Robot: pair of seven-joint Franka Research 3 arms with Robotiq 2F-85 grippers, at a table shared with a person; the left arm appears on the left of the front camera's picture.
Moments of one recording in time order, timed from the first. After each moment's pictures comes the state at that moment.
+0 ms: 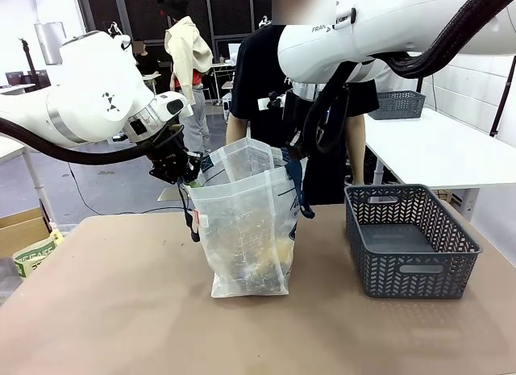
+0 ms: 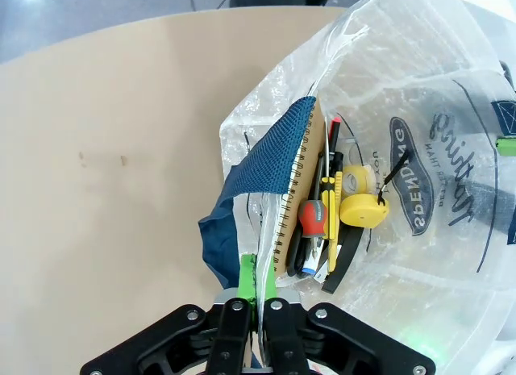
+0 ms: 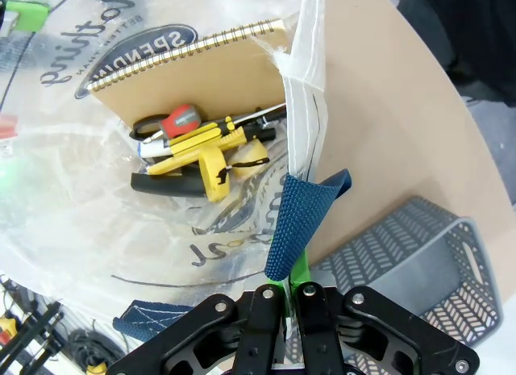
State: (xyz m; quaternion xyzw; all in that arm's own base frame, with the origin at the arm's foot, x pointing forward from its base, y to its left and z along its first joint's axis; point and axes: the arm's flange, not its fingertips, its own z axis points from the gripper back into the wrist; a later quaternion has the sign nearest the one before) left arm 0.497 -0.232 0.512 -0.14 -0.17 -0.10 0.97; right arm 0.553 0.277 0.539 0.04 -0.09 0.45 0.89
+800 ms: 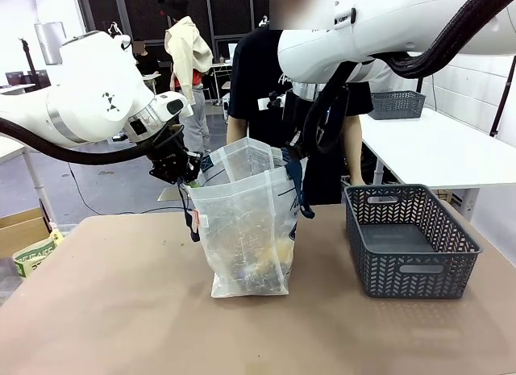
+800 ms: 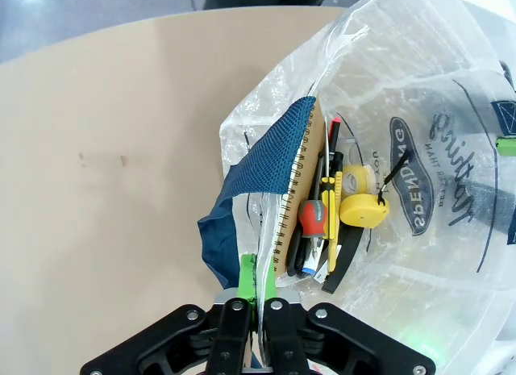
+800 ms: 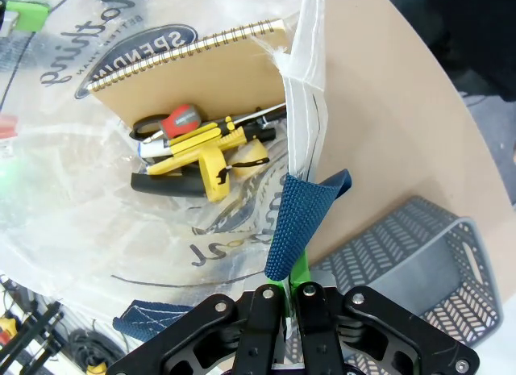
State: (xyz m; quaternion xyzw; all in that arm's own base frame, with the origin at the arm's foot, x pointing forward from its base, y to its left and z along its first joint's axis) left arm 0.497 -0.232 0.512 -0.14 -0.17 -0.10 0.97; right arm 0.553 0.277 0.539 0.04 -0.09 0.45 0.89
